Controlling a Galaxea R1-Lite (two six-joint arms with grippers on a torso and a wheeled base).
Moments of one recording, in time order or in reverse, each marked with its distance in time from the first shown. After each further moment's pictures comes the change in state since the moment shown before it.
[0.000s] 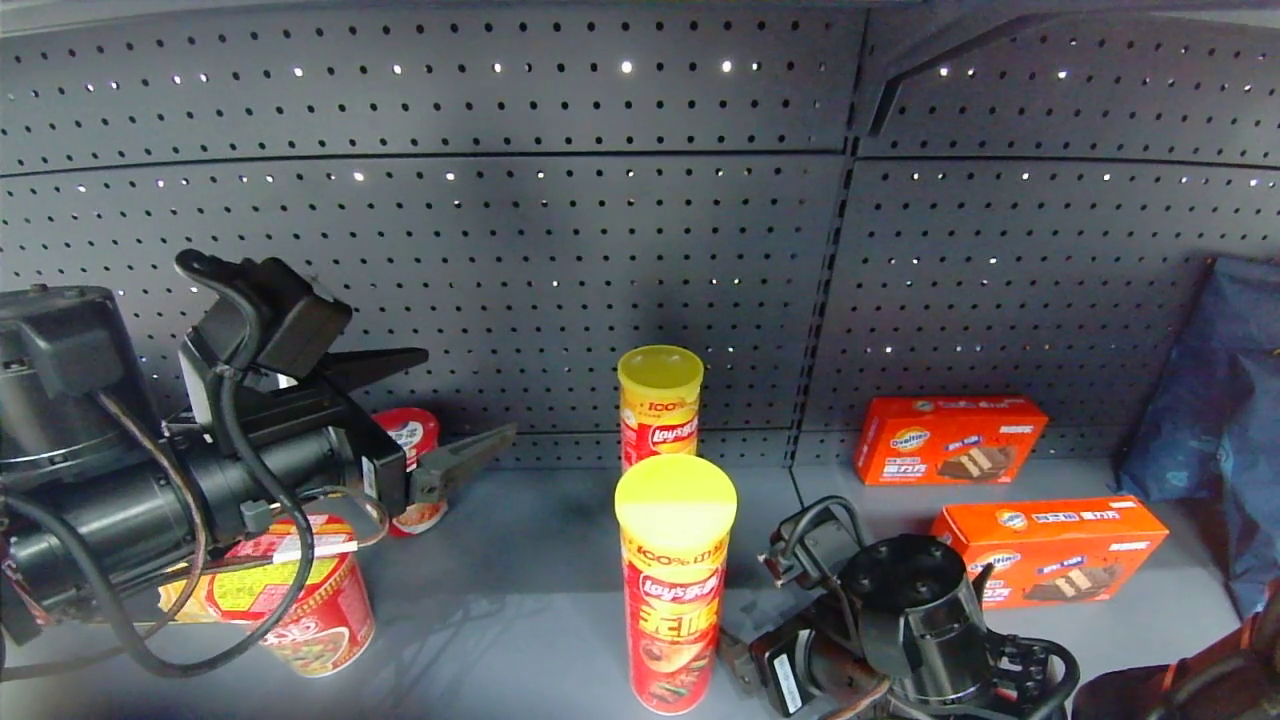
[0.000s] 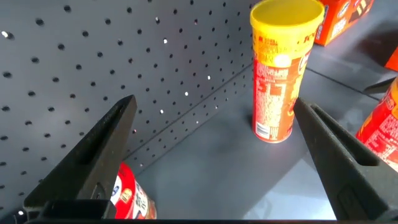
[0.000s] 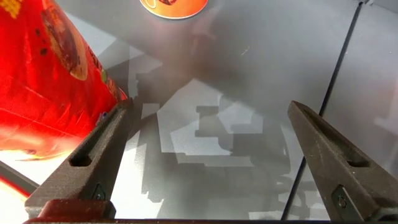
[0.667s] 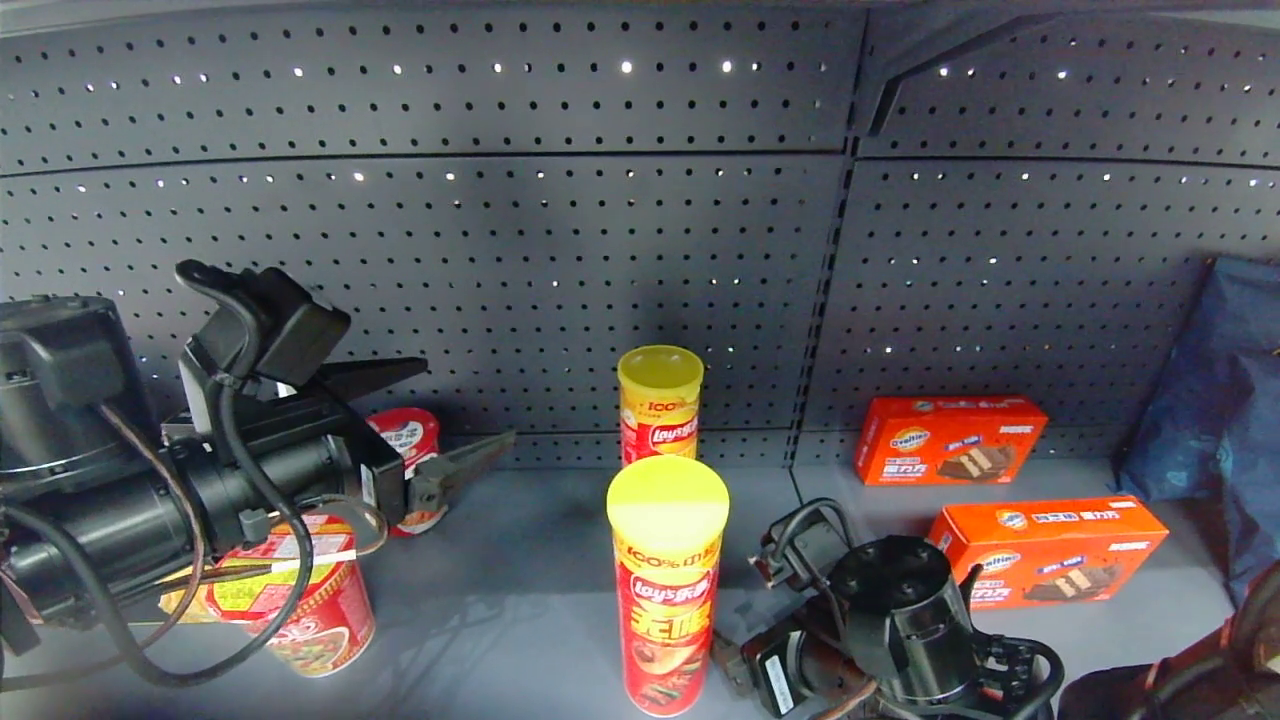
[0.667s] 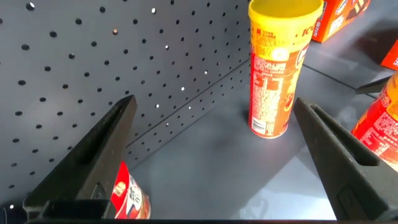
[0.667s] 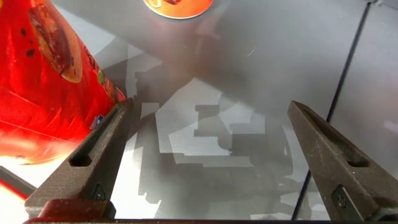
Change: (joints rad) left arm 0.001 -0.003 0.018 -0.001 0.001 -0.019; right arm 0.007 0.018 -0.014 0.000 0.000 0.001
